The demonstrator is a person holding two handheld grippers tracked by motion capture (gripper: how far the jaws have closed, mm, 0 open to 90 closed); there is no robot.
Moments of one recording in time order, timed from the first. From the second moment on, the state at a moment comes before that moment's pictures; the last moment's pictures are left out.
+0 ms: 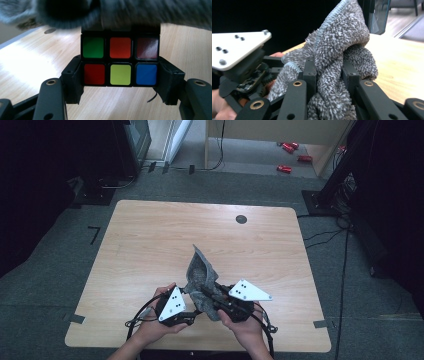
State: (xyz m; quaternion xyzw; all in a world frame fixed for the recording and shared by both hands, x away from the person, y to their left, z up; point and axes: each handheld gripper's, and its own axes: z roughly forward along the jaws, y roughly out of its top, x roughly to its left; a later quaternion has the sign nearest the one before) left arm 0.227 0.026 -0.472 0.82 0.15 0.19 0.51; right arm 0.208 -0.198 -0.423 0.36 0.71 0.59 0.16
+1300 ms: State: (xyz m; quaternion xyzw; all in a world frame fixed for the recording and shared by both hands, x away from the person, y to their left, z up) left arm 0.231 0.038 -0.466 0.80 0.16 0.16 0.55; right arm 0.219 -0.217 -0.434 0.42 0.68 0.58 0.16
